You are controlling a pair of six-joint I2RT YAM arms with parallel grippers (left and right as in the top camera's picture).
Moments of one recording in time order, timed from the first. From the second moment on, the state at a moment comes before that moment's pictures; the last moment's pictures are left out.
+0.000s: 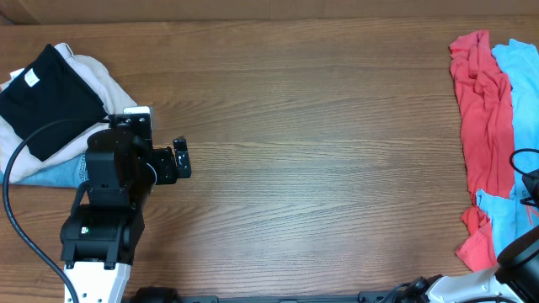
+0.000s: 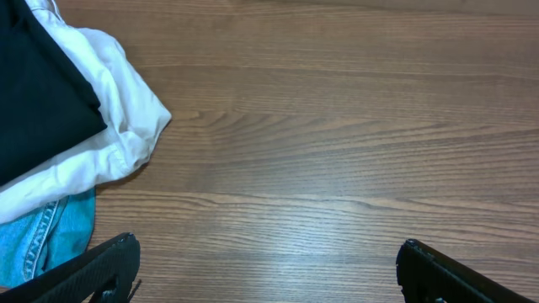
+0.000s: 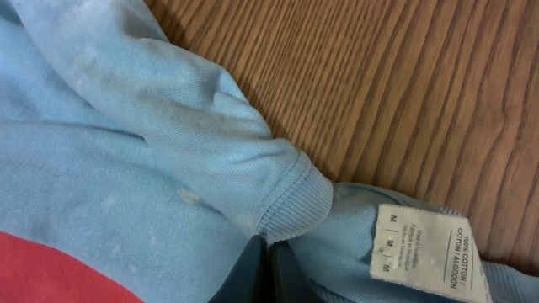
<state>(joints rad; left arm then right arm) -0.04 0.93 0.96 -0.70 -0.03 -0.11 -0.90 1.78 1.00 -0.23 0.08 0.31</state>
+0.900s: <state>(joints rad) -0.04 0.99 0.96 -0.68 -0.03 -0.11 -0.34 1.24 1.29 -0.67 -0.35 0.24</state>
